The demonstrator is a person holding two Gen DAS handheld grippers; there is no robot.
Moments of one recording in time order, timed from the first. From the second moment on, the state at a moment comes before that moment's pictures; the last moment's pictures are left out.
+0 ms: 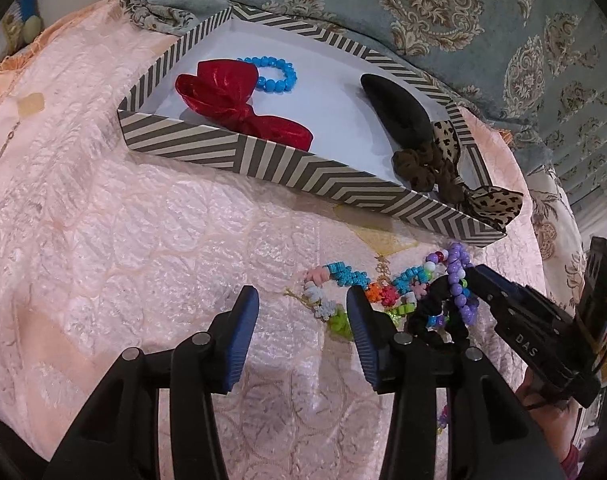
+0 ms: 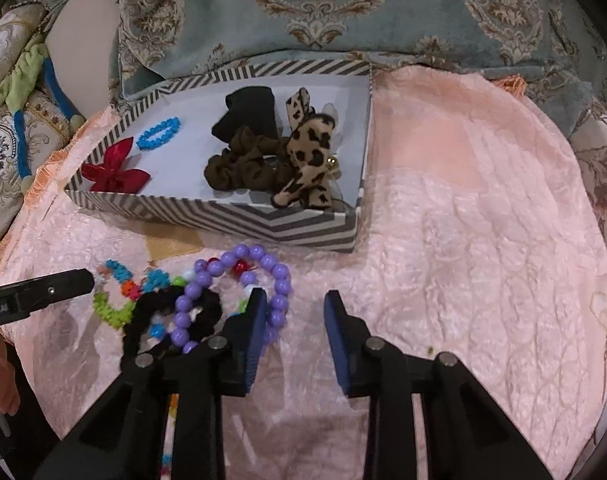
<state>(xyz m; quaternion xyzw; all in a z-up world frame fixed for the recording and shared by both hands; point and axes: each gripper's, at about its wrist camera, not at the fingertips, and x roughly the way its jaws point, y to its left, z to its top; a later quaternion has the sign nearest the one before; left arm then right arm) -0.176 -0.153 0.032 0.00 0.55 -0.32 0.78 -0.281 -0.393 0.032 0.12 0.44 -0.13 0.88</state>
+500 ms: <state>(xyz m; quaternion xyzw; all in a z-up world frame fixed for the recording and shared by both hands) -0.181 -0.174 0.028 0.03 0.53 -0.32 0.79 -0.301 -0.416 0.035 0.13 0.44 -0.15 0.88</state>
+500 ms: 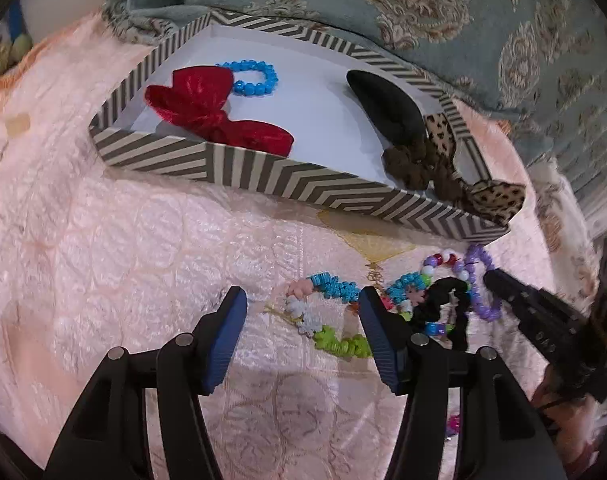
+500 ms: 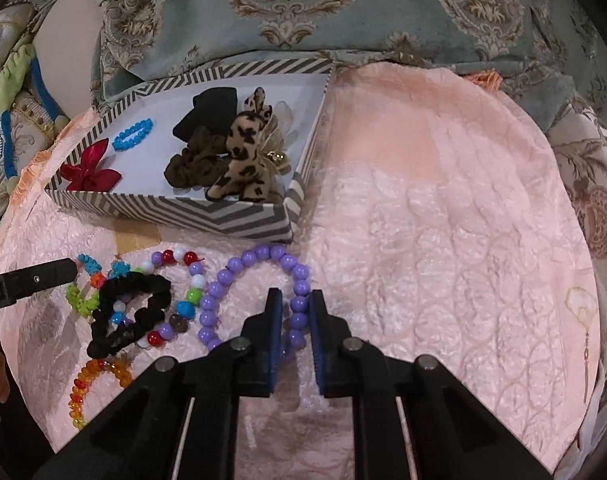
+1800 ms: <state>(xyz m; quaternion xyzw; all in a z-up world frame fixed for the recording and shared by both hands) -0.129 -0.175 0.151 0.10 0.39 -0.31 0.86 -0.285 -0.375 0.159 0.09 0.34 -0.06 0.93</state>
